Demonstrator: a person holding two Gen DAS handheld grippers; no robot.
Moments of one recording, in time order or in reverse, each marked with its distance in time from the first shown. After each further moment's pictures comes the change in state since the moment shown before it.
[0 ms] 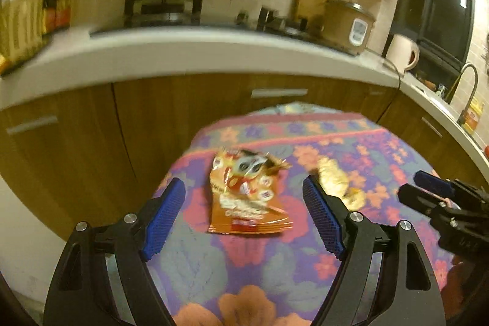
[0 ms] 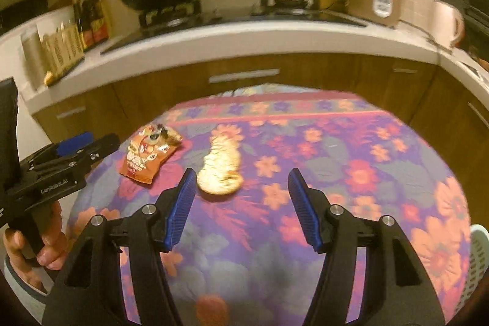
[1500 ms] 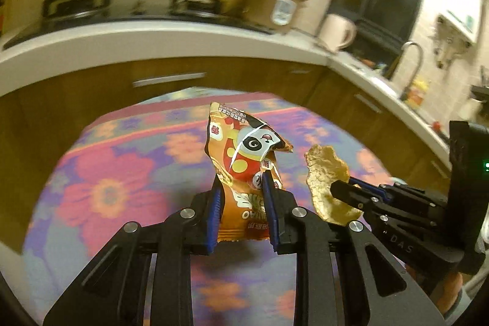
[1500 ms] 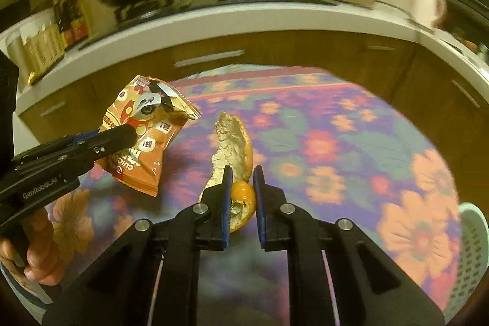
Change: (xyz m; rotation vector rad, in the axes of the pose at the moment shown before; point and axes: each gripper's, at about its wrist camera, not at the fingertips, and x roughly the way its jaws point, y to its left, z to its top) left arm -0.003 -0.117 -0.011 0.111 0.035 -0.314; right arm -0.049 -0.073 -0.030 0.095 -0.015 -0.081
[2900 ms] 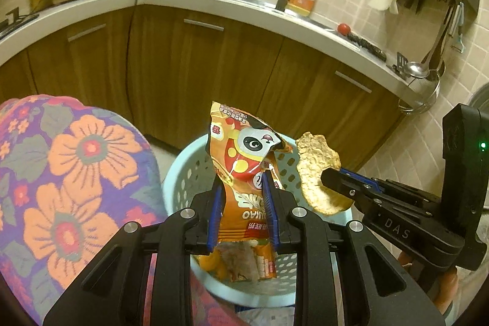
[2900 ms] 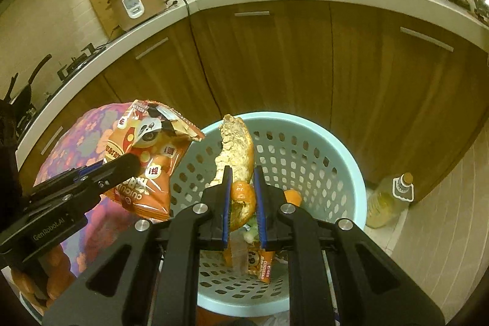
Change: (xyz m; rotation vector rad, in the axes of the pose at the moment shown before) left arm 0.166 -0.363 -0.071 0.342 0.263 -0.341; right arm -0.147 -0.339 -0.142 0.545 -0.039 -0.298
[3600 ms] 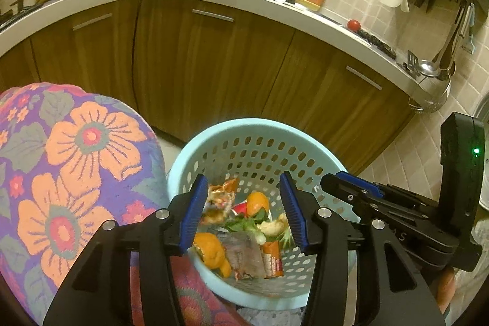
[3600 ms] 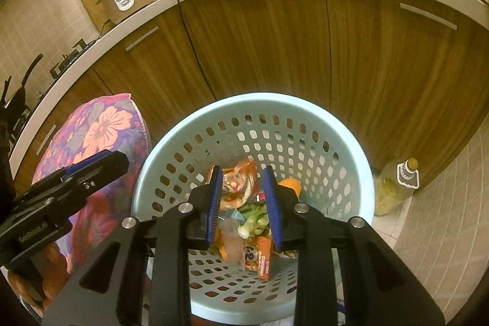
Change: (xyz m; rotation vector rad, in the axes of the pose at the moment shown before) left arm 0.009 0.008 -0.004 -0.027 0.015 0.026; right arm 0.017 -0.011 -0.006 0.022 0.039 -0.003
